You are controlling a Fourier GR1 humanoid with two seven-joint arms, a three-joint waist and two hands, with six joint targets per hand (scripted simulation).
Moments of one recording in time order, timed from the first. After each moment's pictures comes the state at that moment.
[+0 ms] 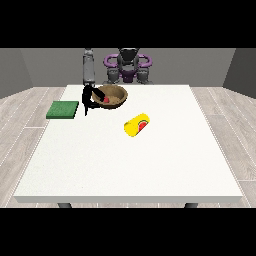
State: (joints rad) left arm -1.03 0.84 0.43 -0.85 0.40 -0.33 -0.09; right arm -0.39 -0.11 -0.05 -1.00 0.03 -0.27 -0.15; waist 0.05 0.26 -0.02
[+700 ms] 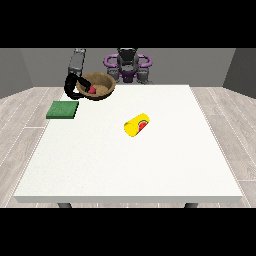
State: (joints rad) left arm -0.93 0.97 0.51 -0.68 0.40 -0.41 -0.21; right arm -0.59 -0.26 -0.05 -1.13 0.04 -0.18 0.31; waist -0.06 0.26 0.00
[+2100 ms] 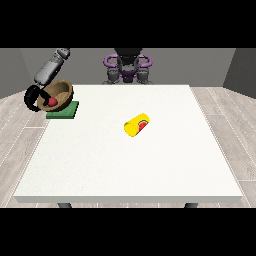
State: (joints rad) left arm -0.97 0.99 0.51 -1.01 0.50 -0.32 -0.08; right arm -0.72 -0.72 -0.38 -0.56 -0.06 0.15 -0.19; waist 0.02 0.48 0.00
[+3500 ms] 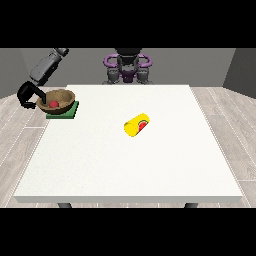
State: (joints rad) left arm -0.91 1.01 0.53 -1.01 0.53 -0.31 -0.10; right arm -0.75 -0.76 -0.45 -0.41 -0.10 0.12 -0.11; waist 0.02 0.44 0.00
